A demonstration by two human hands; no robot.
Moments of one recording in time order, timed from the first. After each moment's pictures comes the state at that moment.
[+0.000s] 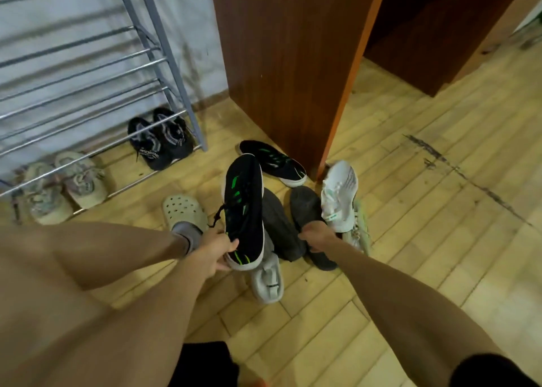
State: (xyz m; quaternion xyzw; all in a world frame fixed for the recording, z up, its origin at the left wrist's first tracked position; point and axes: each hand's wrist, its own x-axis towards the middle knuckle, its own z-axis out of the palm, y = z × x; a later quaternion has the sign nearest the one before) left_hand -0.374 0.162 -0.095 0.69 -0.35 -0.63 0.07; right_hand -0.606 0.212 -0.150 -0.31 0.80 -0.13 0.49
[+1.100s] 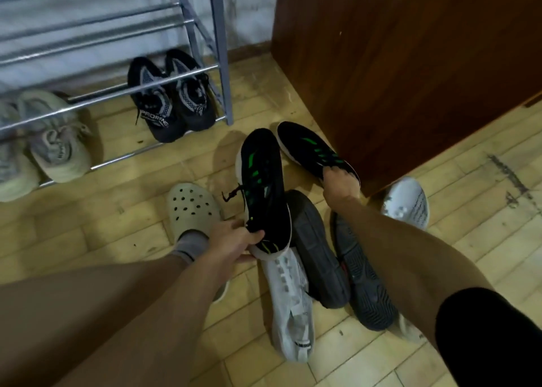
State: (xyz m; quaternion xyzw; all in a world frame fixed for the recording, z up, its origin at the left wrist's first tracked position) left_hand -0.362 0.048 -0.184 0.66 -0.26 -0.68 0.15; right_hand -0.611 -0.009 -0.221 -0.61 0.78 0.08 0.10
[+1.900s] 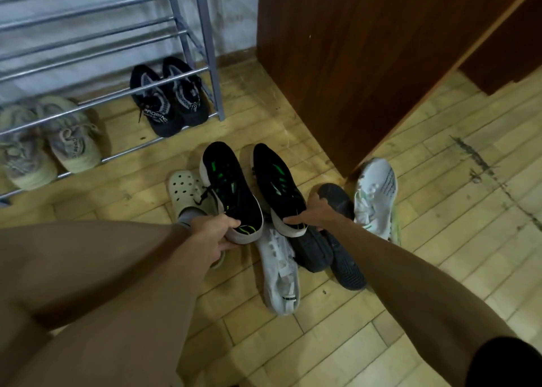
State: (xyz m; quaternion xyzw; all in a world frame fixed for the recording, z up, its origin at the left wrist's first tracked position) left_hand -0.349 0.088 -0.163 0.71 -0.18 -0.65 0.18; right_hand -0.583 0.093 -0.195 -0.42 0.77 0.05 0.47
